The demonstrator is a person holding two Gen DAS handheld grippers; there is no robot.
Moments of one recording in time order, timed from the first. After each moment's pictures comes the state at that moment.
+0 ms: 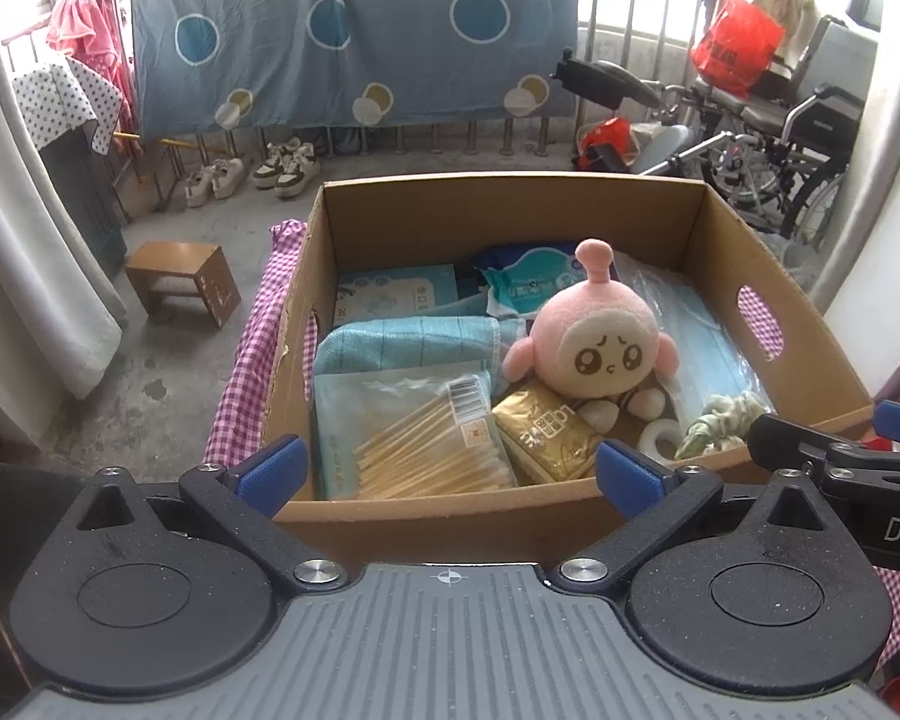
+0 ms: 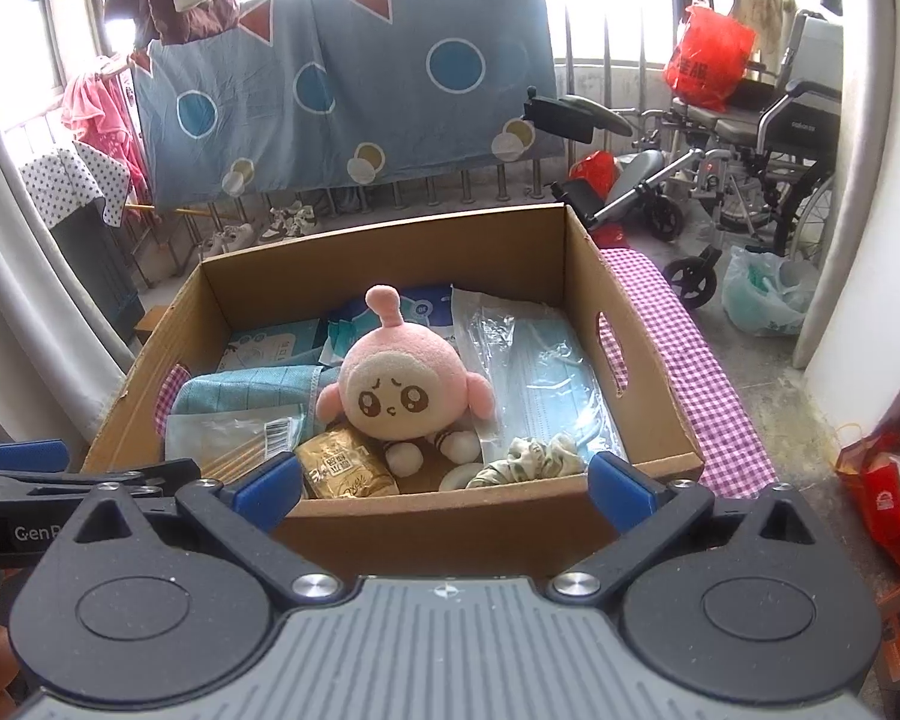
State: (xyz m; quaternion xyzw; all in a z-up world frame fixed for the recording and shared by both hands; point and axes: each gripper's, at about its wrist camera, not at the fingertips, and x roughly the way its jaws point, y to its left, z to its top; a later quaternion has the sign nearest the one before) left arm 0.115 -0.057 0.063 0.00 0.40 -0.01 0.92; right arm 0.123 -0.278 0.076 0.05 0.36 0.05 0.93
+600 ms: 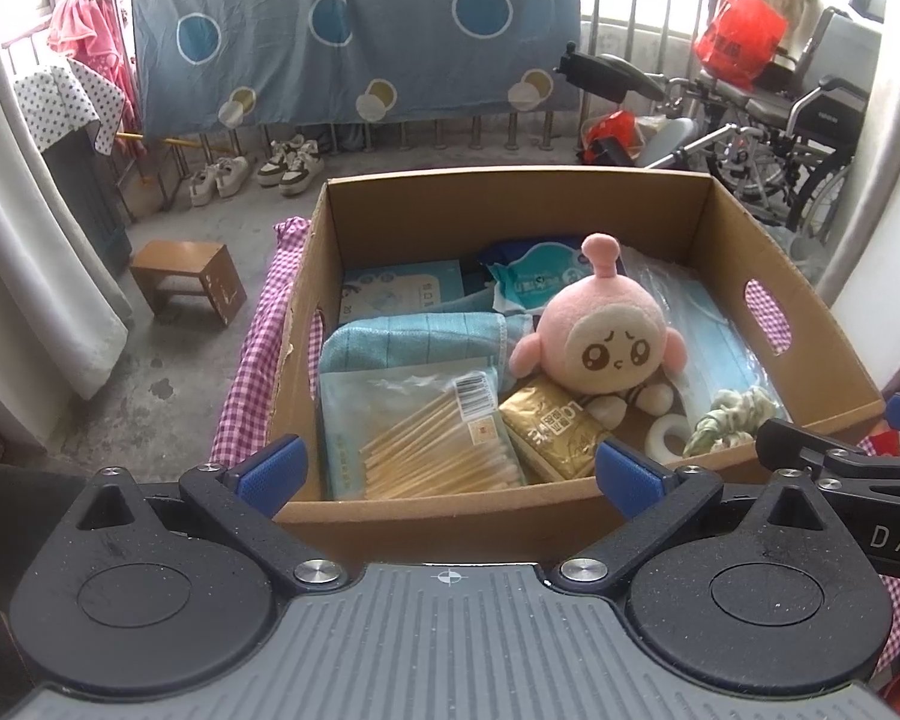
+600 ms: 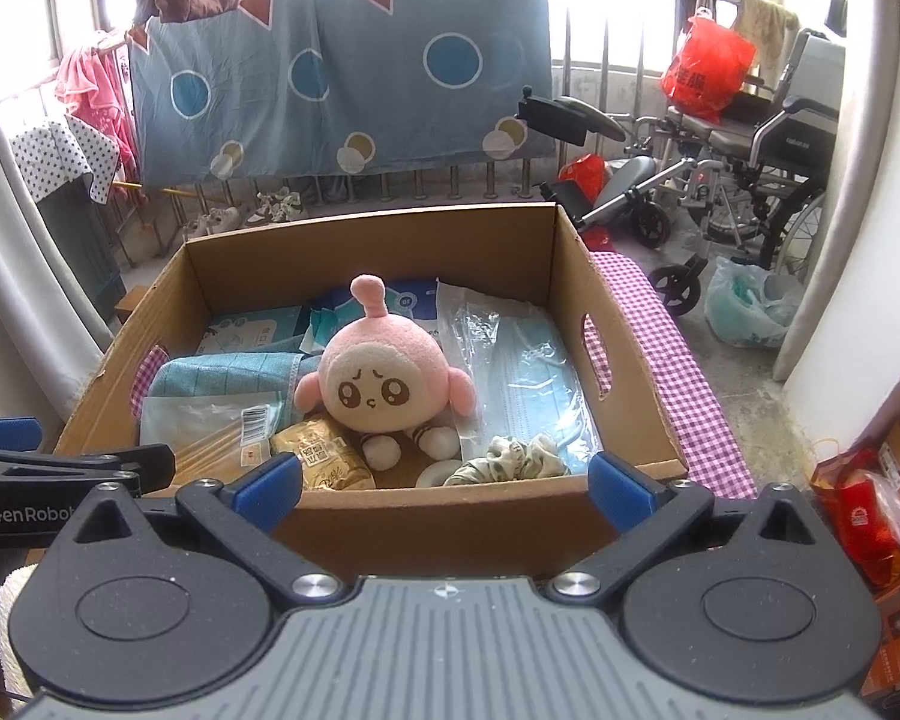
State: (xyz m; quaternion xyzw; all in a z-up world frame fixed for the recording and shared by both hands) left arm 0.117 -0.057 0.063 0.01 0.41 0.00 0.91; right arm 0.128 -0.276 0.074 0.02 0.37 0.04 0.93
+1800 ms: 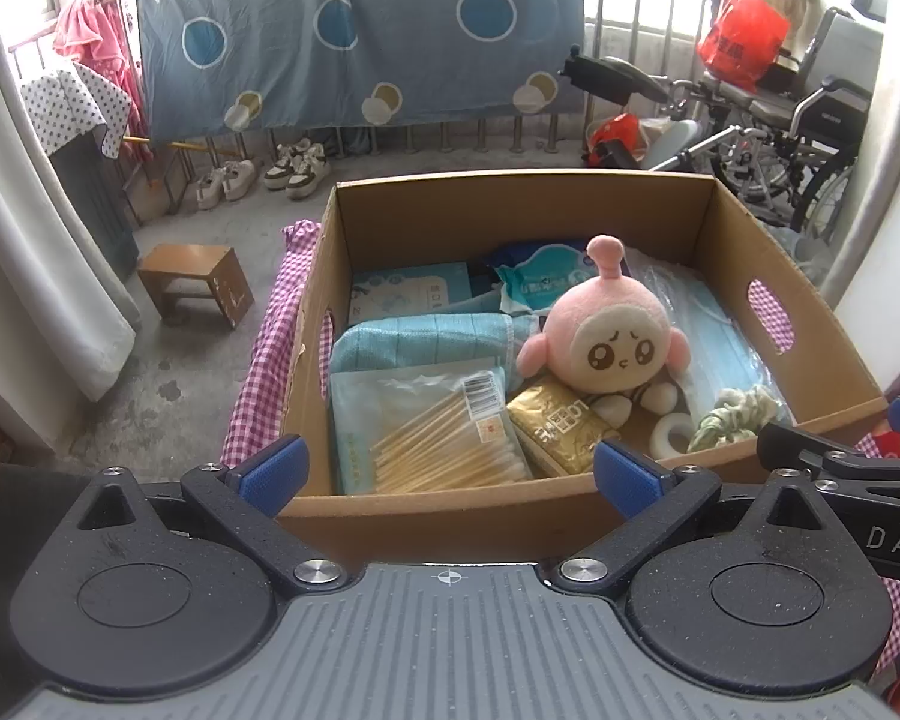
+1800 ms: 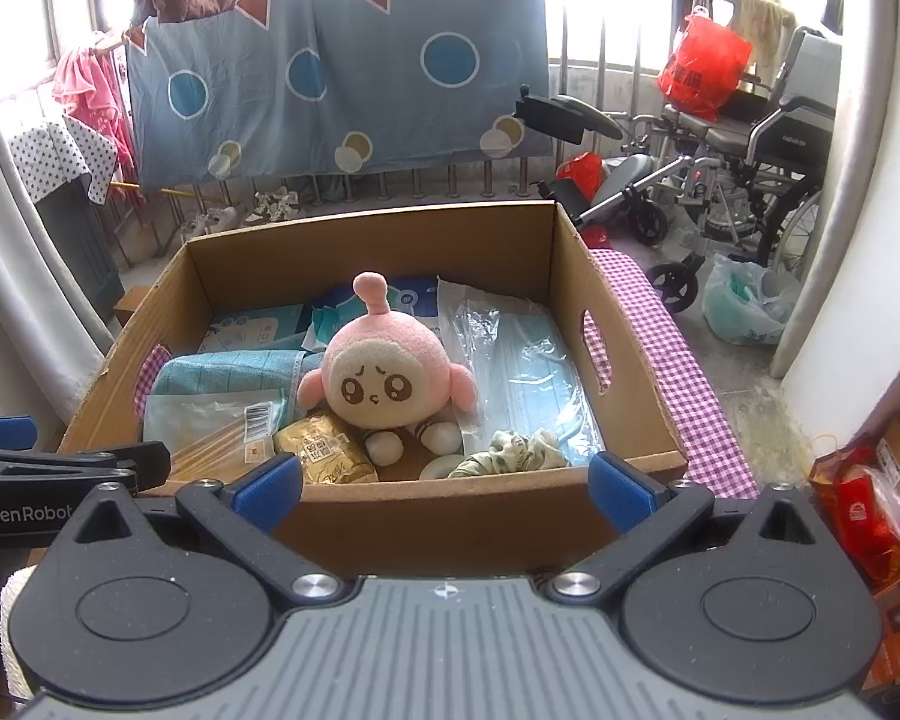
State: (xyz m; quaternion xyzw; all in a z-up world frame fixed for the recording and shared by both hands) left arm 0.114 -0.054 0.067 0.01 0.41 0.00 0.91; right arm 0.124 -0.273 0.074 0.02 0.37 0.04 0.93
